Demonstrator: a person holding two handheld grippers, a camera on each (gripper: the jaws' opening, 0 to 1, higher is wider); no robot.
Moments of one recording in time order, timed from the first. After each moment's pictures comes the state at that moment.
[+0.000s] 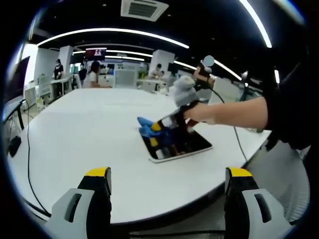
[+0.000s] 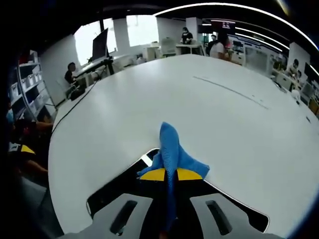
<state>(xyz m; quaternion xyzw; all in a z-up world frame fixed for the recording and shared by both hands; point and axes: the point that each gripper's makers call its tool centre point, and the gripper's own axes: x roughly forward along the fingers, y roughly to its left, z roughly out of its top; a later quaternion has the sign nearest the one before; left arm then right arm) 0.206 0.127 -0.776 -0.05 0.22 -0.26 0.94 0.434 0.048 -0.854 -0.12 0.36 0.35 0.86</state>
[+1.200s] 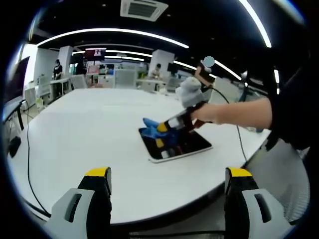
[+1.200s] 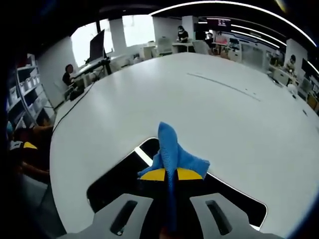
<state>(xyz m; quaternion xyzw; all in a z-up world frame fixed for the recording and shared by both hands) 0.207 0.126 -0.776 -0.05 0.22 -0.26 0.94 0.426 0.031 -0.855 -0.11 0.36 0.34 0.86</state>
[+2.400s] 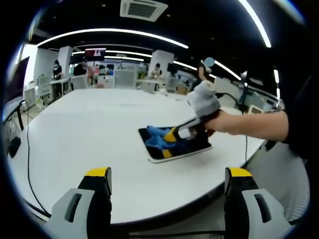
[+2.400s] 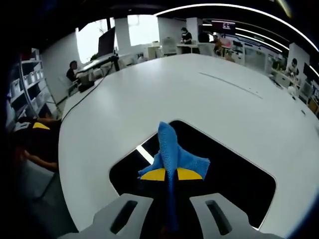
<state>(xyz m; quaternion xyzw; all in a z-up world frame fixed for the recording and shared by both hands) 0.206 0.126 -0.775 -0.05 0.22 -0.26 0.94 0.370 0.032 -0.855 -0.12 0.36 0.35 0.86</state>
